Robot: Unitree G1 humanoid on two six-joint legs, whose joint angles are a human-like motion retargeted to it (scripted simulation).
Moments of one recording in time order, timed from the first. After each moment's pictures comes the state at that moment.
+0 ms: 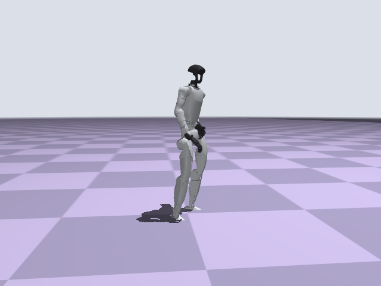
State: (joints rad) left arm 0.51 0.58 -0.86 -0.03 -0.38 -0.28 0.31; right arm -0.02 -0.30 0.74 0.89 -1.00 -0.05 -0.47; waist 0.05 -0.10 0.21; left_leg 0.13 0.00 0.32 0.11 -0.22 -0.05; right_leg 0.02 -0.25 -0.30 0.26 -0.31 0.17
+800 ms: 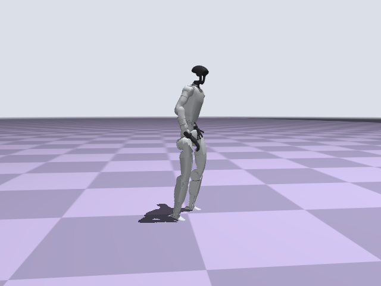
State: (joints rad) left arm 0.52 0.52 -0.86 -0.01 -0.64 -0.20 0.30; right arm 0.08 -0.41 0.77 0.73 -0.95 -0.11 -0.46; waist 0.13 -0.12 0.25; left_leg 0.05 0.03 0.26 0.17 -0.24 -0.04; right_leg 0.01 -0.24 -0.37 0.28 -0.31 0.13
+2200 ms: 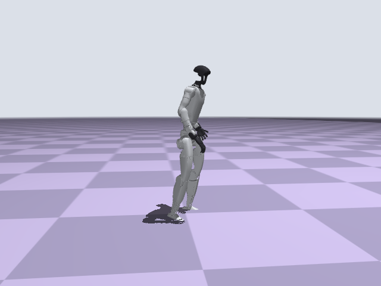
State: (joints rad) left arm 0.45 0.41 -0.71 0.05 -0.56 -0.18 0.16; right arm -0.01 -0.41 0.61 0.73 -0.85 -0.02 -0.36; waist 0.07 -0.05 0.25; left_leg 0.01 0.01 0.23 0.13 -0.23 -0.06; right_leg -0.04 -0.25 -0.39 0.32 -0.30 0.09
